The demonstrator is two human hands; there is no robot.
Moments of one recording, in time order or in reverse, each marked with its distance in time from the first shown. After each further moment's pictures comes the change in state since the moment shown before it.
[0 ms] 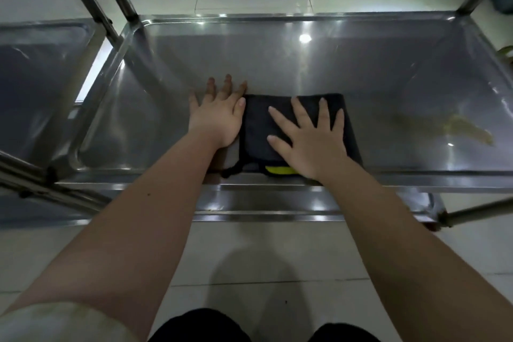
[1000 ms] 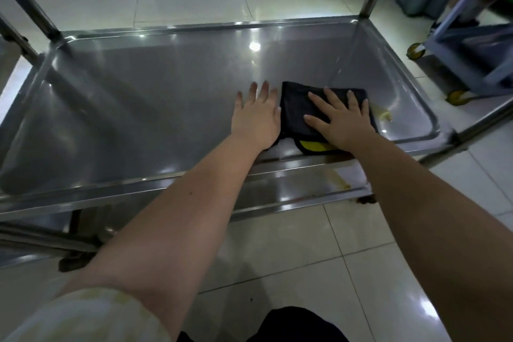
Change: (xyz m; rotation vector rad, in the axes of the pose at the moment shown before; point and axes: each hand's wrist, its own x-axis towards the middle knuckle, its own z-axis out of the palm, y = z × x) left_hand -0.009 0.189 0.013 -0.067 0.016 0.312; right_hand -0.033 0.186 -0.015 0.044 0.005 0.279
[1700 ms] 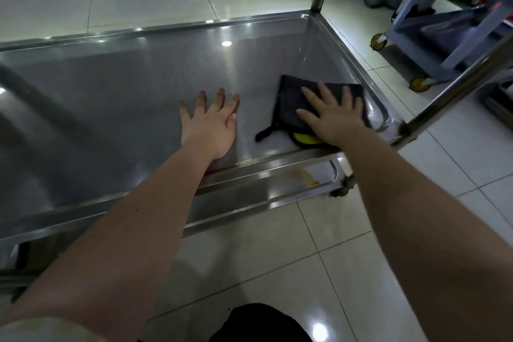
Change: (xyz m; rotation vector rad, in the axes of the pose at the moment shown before) left_hand 0.015 0.009 0.017 0.095 -0.045 -0.039; right_hand 0.005 0.078 -0.007 0.014 0.008 0.143
